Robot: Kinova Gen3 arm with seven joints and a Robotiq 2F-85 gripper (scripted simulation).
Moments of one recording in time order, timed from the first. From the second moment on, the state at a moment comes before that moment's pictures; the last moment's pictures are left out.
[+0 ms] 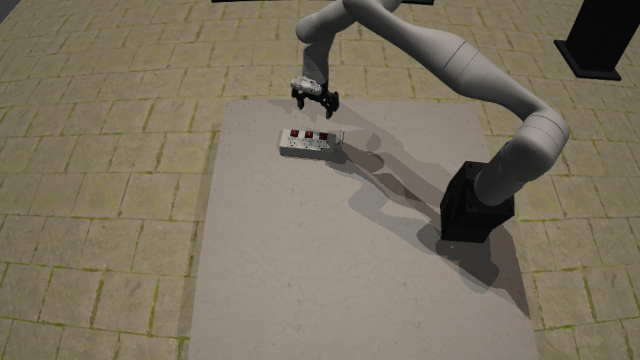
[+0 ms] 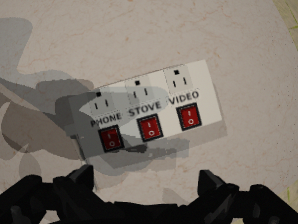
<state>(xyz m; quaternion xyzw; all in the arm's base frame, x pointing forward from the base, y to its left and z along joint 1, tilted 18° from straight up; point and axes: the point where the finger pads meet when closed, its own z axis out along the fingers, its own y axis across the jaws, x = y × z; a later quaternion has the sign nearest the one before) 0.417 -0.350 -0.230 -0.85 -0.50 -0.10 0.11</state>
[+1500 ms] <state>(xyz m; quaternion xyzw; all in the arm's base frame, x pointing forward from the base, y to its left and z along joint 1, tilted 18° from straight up) 0.422 -0.343 -0.167 -0.72 -0.68 -0.12 0.10</state>
